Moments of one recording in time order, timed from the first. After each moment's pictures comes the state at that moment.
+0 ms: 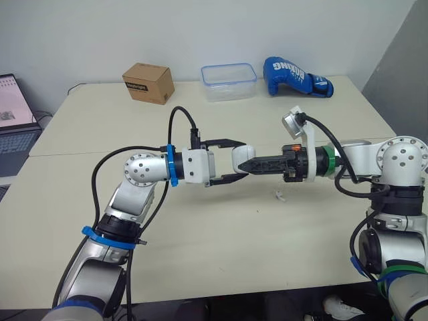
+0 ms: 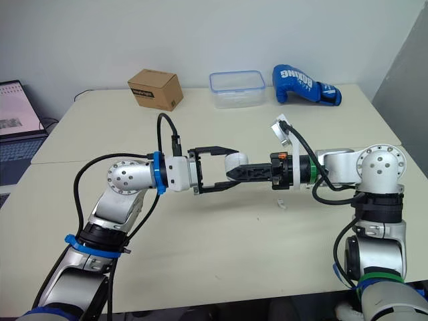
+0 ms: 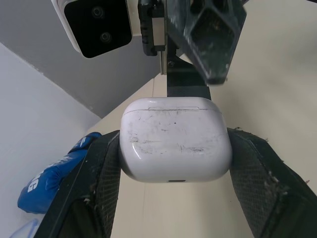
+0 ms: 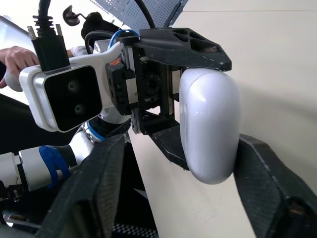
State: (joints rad) left arm -0.64 0.50 -0.19 0.07 -0.15 -0.34 -1.06; right arm -0.88 -0.48 -0.19 0.05 1.36 1.61 0.32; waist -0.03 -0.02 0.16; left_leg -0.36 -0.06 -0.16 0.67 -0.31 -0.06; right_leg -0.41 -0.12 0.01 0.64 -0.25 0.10
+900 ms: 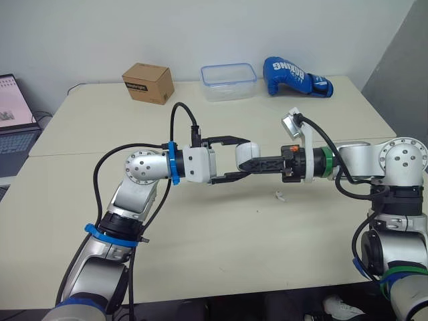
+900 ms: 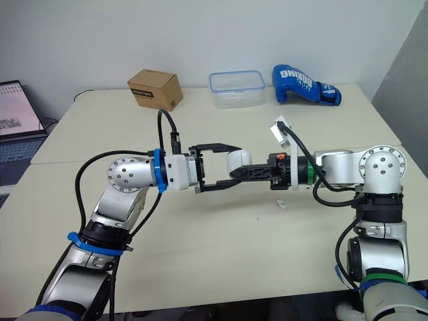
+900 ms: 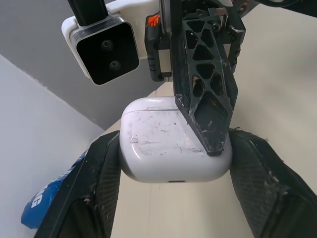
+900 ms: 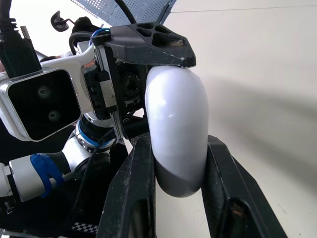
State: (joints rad) left arm -0.66 0.49 -0.19 0.07 -0.17 -0.36 -1.08; right arm -0.87 -0.50 -0.15 0.07 1.56 1.57 0.11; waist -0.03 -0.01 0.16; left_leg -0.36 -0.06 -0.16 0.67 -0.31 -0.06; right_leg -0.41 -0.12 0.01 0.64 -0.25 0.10
